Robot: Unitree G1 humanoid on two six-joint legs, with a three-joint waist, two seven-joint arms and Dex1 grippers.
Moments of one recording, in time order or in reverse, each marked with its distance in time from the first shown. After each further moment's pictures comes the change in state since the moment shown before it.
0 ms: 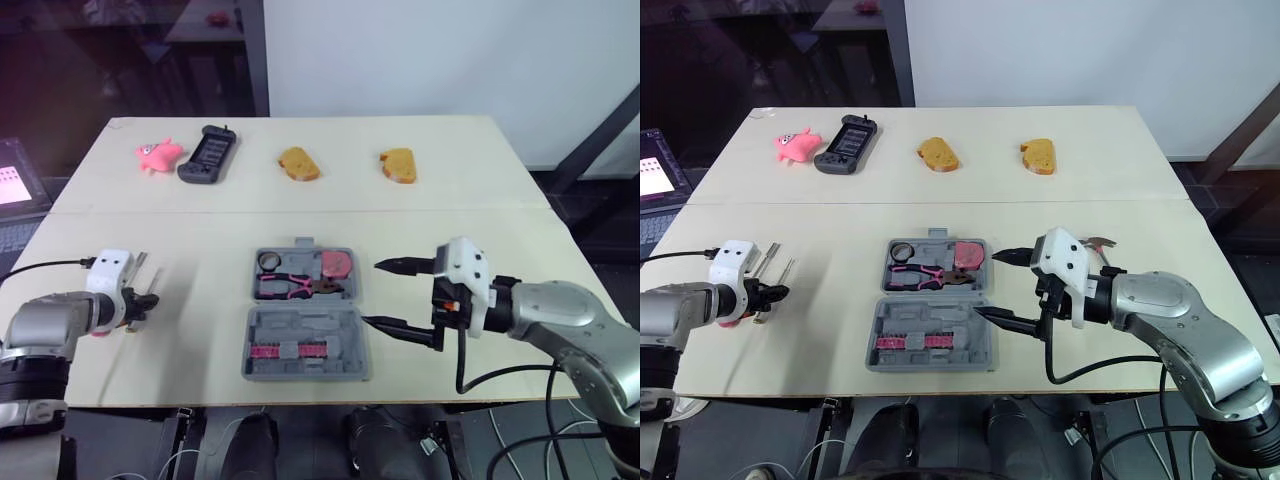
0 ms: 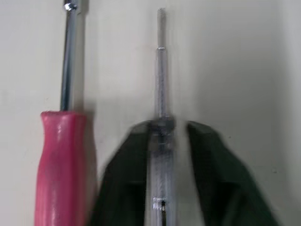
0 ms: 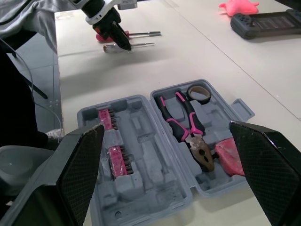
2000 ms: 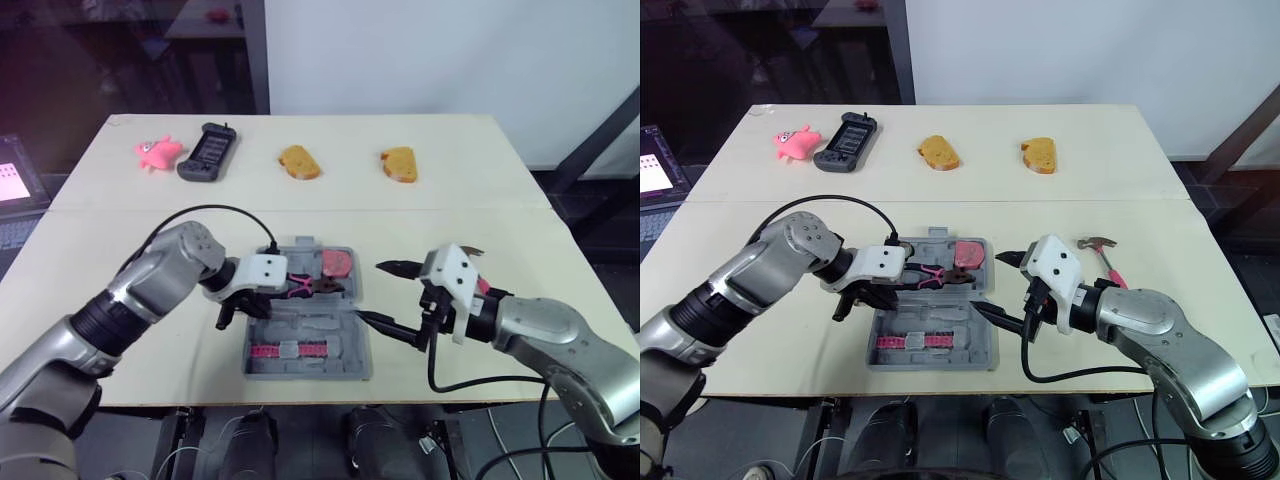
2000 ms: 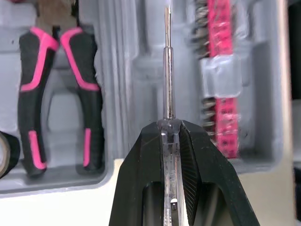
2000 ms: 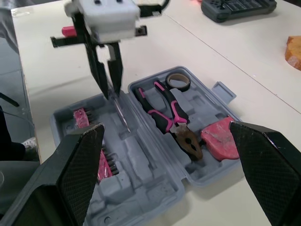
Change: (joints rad) left arm -0.440 -0.005 -0.801 -0.327 0.314 -0.364 -0.788; right arm 0.059 0.072 0.039 -0.066 -0.048 0.057 -0.191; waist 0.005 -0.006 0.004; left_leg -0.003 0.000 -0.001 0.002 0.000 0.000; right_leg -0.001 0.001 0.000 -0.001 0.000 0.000
